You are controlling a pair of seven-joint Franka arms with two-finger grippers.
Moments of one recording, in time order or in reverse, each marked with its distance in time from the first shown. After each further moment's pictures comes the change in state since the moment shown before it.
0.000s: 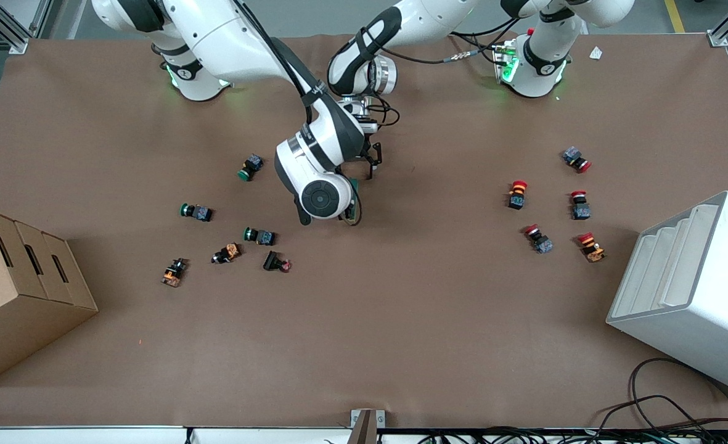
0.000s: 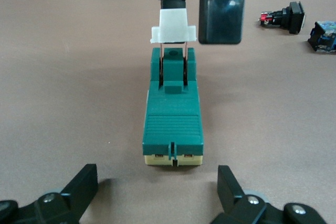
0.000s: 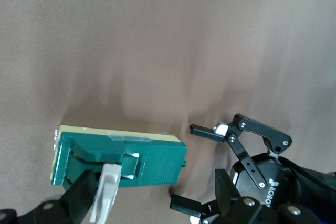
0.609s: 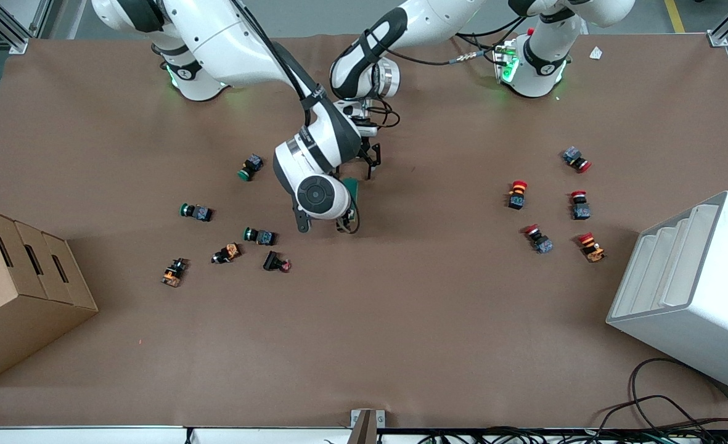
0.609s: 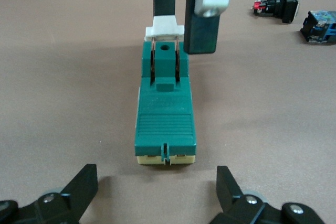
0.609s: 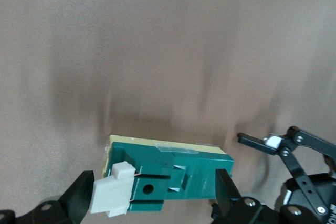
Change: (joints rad) left arm 0.034 -0.027 0.001 -0.011 -0.007 0.103 0.039; right arm -0.002 0.000 -0.003 -0.038 -0.052 0.142 0.000
